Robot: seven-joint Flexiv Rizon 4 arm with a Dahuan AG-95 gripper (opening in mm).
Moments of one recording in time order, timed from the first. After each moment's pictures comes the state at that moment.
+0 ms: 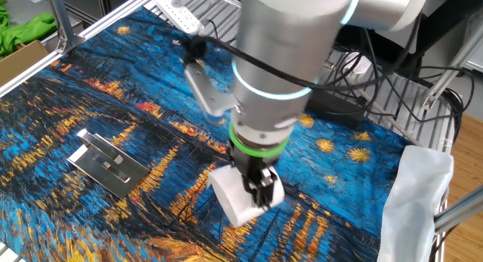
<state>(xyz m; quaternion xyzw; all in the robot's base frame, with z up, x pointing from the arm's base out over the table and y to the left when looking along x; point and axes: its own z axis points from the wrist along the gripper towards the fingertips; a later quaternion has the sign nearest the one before) 0.605 0.132 0.179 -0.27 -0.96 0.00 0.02</state>
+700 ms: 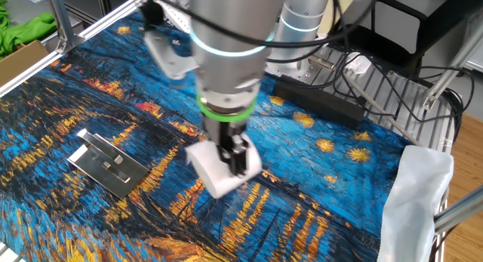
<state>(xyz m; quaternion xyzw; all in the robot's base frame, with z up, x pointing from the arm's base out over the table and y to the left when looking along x) 0.587 0.054 0.188 -0.25 -0.97 0.00 0.03</state>
